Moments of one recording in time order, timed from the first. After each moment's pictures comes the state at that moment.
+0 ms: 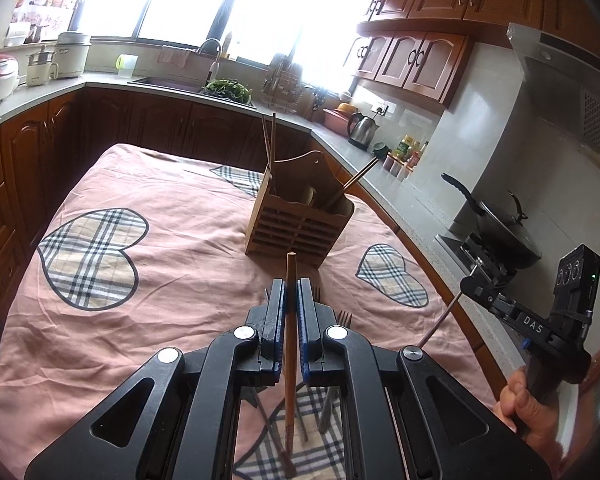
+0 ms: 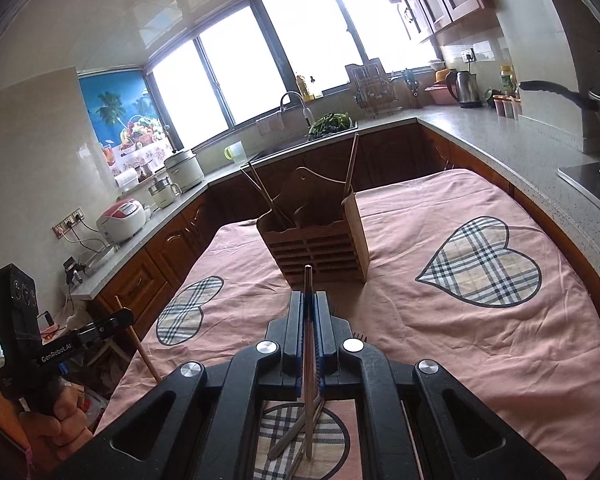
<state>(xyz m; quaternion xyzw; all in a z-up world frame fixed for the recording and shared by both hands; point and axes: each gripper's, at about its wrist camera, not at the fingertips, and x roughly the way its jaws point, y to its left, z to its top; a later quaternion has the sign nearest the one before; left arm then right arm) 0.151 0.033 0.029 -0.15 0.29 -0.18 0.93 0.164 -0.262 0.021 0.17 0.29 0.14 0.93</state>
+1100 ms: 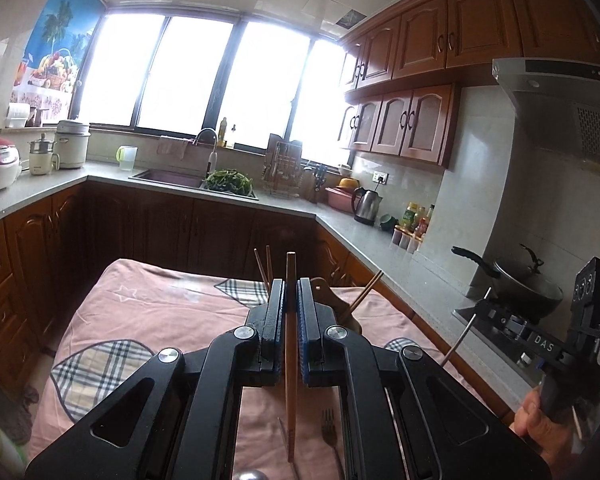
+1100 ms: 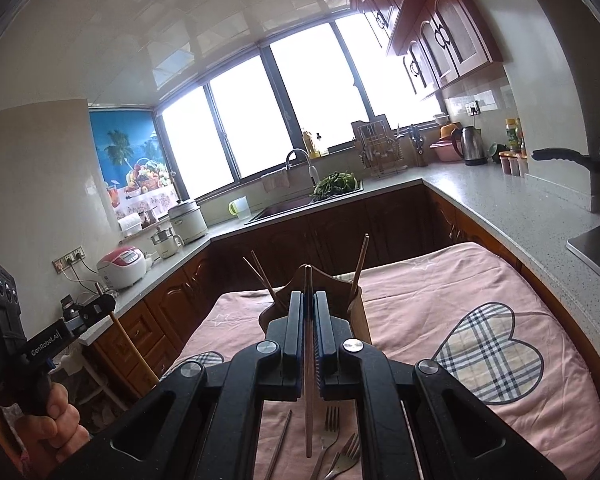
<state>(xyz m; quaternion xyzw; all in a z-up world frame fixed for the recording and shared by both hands) 0.210 0.023 0.107 -0.11 0.14 -0.14 0.97 0.217 -0.270 0.078 0.16 0.18 0.13 0.96</state>
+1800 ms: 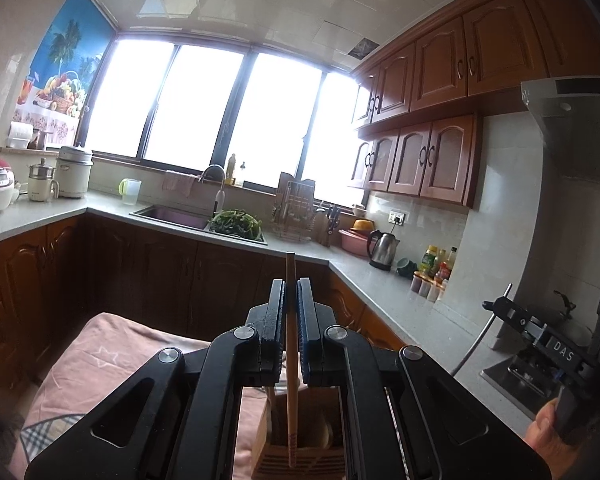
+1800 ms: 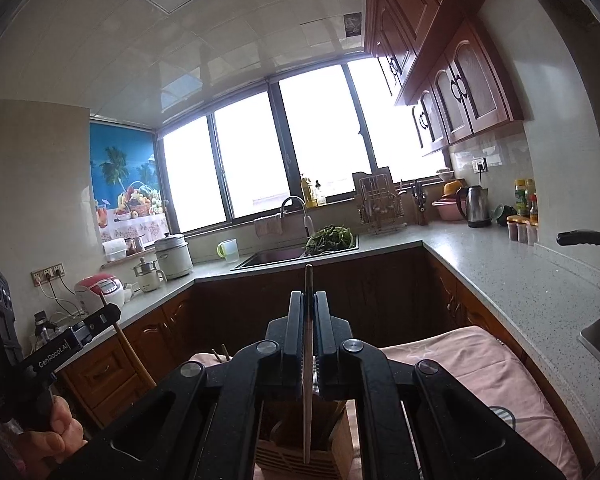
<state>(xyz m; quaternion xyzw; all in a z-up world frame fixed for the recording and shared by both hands) 0.322 -0.004 0.128 -0.12 0.07 -0.11 0.98 0.318 -0.266 0.117 0.12 0.10 0.10 0.98</state>
